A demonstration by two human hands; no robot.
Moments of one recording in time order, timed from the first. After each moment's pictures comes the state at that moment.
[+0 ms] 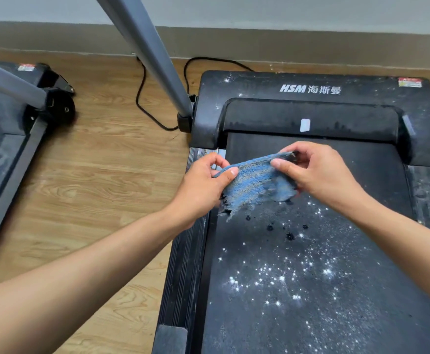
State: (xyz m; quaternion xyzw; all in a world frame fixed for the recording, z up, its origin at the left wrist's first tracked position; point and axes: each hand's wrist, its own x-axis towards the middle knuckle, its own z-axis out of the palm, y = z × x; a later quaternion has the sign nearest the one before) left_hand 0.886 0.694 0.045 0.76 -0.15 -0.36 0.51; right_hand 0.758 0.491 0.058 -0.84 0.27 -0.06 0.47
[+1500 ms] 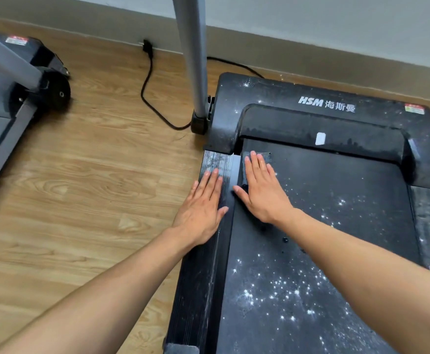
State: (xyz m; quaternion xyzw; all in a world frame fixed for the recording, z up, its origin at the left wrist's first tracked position) left_hand 0.924 0.748 -0.088 0.87 -0.45 -0.19 0.07; right_hand 0.847 0.554 -0.086 -0.97 0.18 0.13 0.11
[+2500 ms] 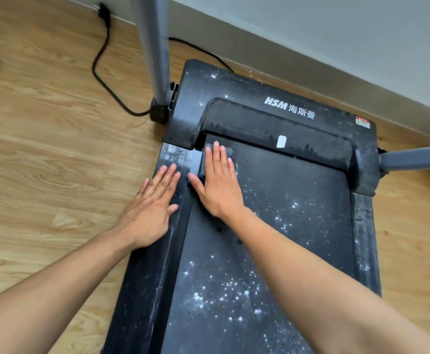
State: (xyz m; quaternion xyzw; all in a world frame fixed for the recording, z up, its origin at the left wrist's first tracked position) left_hand 0.932 0.759 -0.113 0.85 -0.46 -0.19 0.14; right_hand 0.862 0.553 -0.097 -0.96 0.22 0.07 0.13
